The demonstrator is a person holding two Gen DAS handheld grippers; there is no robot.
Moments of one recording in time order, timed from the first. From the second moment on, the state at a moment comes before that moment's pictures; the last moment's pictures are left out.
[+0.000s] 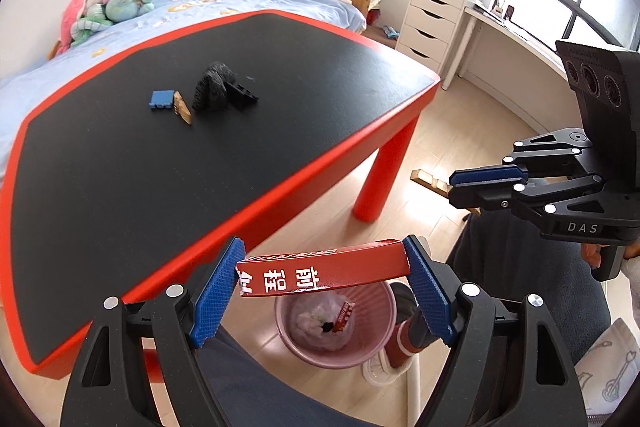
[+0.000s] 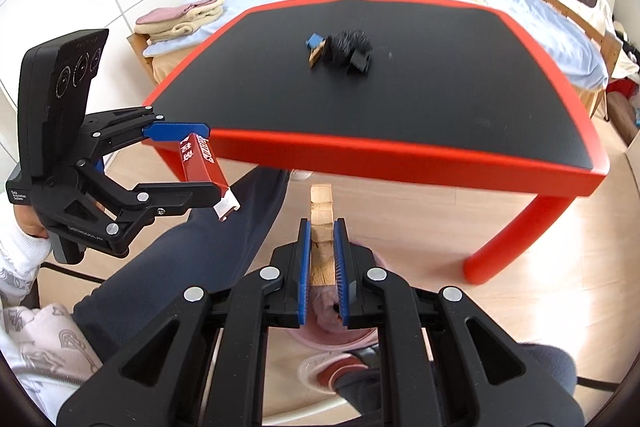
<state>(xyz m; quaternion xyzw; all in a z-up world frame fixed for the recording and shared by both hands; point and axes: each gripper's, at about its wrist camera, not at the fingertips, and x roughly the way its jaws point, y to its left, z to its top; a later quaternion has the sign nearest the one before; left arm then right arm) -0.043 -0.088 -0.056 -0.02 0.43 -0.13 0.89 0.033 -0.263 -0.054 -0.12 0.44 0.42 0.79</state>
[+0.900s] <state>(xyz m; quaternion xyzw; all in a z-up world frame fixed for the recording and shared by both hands) -0.040 -0.085 -0.066 -0.05 0.44 -0.12 0.89 0.046 -0.269 -0.069 -0.09 0.46 0.40 0.79</state>
